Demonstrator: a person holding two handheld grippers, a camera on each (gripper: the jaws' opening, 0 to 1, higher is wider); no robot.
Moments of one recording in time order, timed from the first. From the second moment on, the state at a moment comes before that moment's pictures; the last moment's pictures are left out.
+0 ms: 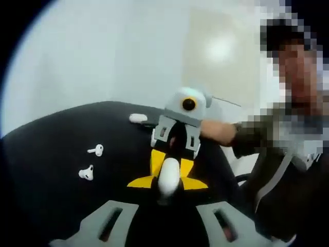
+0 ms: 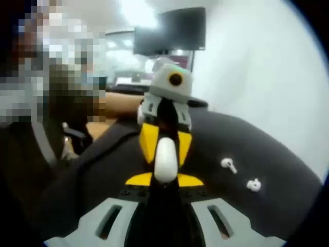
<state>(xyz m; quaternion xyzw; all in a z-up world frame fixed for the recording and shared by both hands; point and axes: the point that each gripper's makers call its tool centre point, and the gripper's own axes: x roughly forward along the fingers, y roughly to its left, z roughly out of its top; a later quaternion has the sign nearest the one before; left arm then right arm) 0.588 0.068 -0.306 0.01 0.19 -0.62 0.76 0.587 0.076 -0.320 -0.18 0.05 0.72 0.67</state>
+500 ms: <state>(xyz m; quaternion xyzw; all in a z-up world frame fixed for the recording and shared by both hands) 0.593 0.064 -0.284 -0.13 0.20 -0.62 0.75 0.580 0.066 -0.318 -0.22 0.01 0.72 0.65</state>
